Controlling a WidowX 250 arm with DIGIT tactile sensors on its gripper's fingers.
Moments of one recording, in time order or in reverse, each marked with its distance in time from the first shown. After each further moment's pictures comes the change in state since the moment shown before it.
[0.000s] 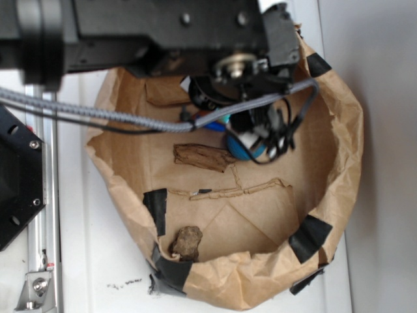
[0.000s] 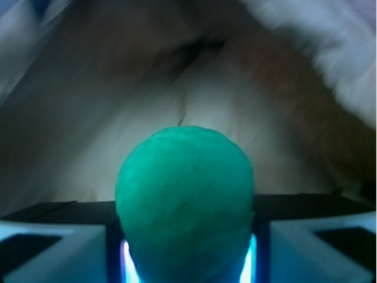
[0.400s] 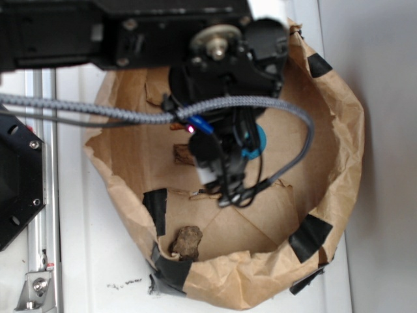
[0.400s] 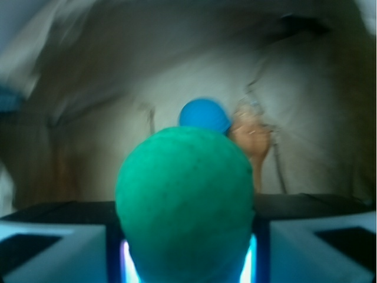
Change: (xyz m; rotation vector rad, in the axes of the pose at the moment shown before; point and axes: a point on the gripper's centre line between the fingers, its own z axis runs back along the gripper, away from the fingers) arm -0.027 -0.004 0.018 -0.074 0.108 -0.461
